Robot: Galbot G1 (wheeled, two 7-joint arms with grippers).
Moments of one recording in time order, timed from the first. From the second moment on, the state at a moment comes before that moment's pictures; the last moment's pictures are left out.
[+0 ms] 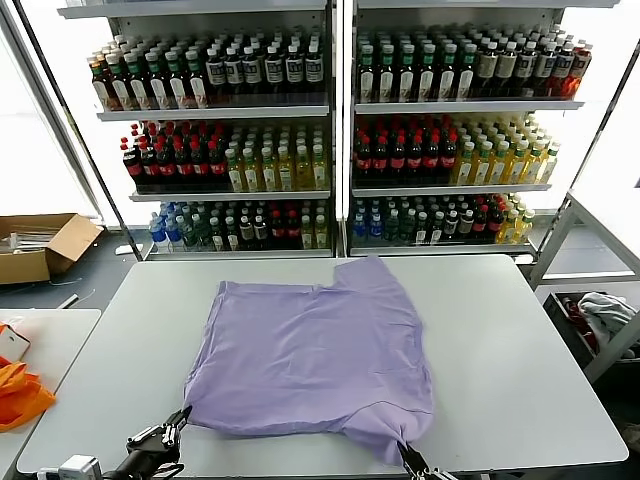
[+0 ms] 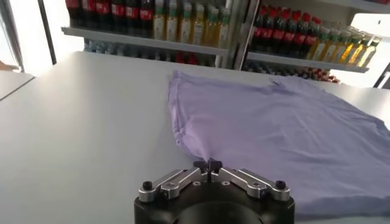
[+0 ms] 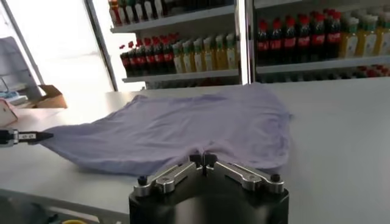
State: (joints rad) left arm 1.75 -1.35 -0.83 -2.26 -0.44 0.58 0.21; right arm -2.00 1.31 0.50 2.40 0.29 -0.13 -0.14
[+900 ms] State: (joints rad) left arm 1.34 -1.25 -0.70 -1.96 -0.58 0.57 0.16; right arm -1.32 1.27 0.40 1.97 0.44 -0.20 -0.06
